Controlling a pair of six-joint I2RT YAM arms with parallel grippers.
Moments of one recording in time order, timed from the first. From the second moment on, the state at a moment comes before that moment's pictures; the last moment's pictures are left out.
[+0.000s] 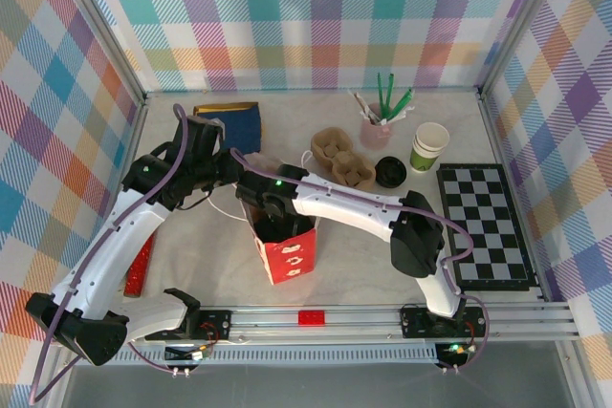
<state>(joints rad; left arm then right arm) -0.46 1.16 1.35 -1.02 -0.06 -0.58 1.14 2.05 1.87 -1.30 -0.06 0.72</state>
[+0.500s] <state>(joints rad) -0.46 1.16 1.35 -1.02 -0.07 -0.58 1.14 2.05 1.83 -1.28 -0.07 0.73</state>
